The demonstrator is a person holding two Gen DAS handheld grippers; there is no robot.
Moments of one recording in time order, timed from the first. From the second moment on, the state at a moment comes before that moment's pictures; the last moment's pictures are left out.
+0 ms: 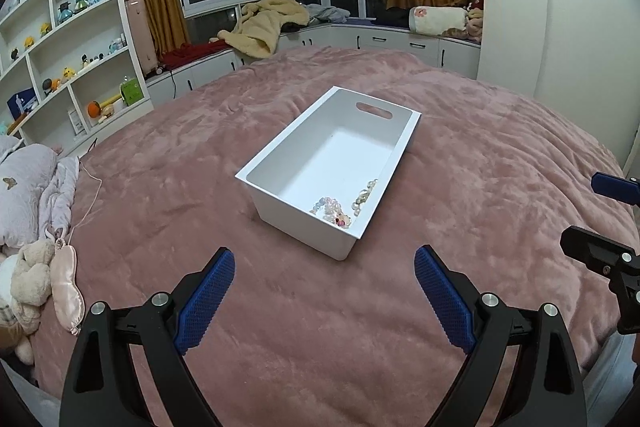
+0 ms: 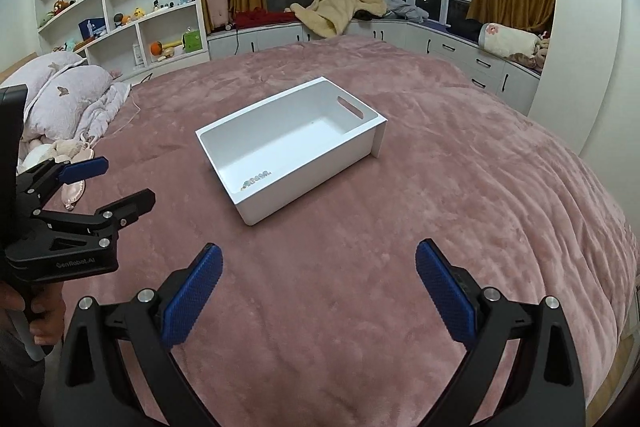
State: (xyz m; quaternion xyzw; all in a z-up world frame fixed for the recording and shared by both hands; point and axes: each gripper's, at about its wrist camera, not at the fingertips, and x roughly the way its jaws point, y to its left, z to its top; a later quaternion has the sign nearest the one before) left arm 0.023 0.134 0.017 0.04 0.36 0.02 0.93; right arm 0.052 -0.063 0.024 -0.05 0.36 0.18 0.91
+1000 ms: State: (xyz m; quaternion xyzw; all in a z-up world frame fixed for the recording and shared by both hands) left arm 0.030 0.135 0.019 0.05 0.36 0.03 0.93; right arm 0.059 -0.062 0.020 -0.03 0.36 0.18 0.91
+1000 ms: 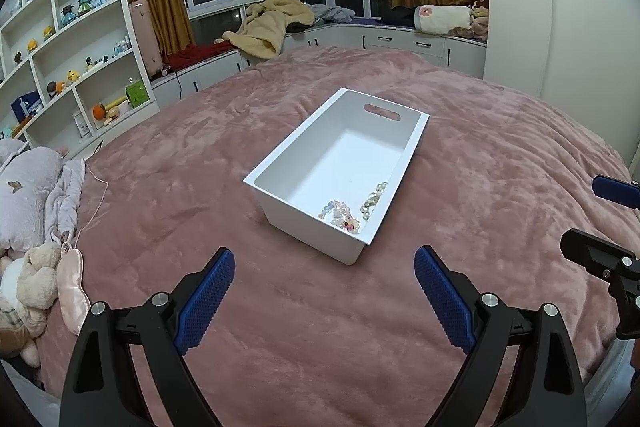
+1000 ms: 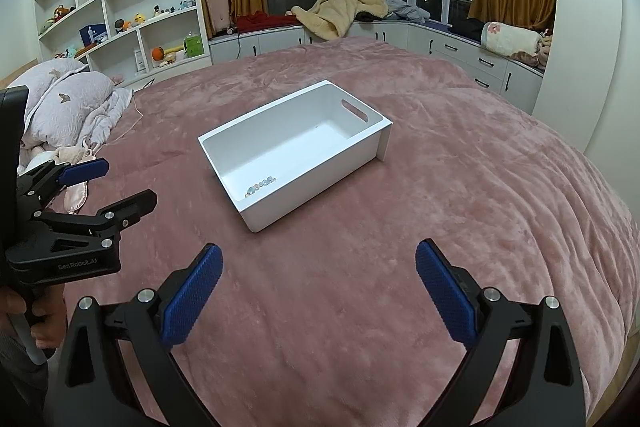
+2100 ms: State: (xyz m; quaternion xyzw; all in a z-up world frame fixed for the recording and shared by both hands) left arm 0.032 0.135 0.017 0.05 0.36 0.03 0.93; right arm 0.061 -0.062 0.021 -0.03 0.36 0.18 0.91
